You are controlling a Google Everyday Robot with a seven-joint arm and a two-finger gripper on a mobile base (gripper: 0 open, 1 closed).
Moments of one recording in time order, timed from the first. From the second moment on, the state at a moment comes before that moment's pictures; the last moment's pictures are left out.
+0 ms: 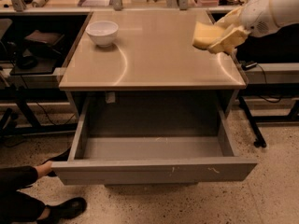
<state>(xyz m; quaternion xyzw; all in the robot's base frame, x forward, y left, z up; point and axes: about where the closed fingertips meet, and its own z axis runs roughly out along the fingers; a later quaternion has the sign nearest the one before) 0.675 -0.214 0.957 -0.55 0.70 0.08 0.45</state>
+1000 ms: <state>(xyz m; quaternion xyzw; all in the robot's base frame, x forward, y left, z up) 0.615 -0.187 0.948 -0.57 0.68 0.08 0.45</state>
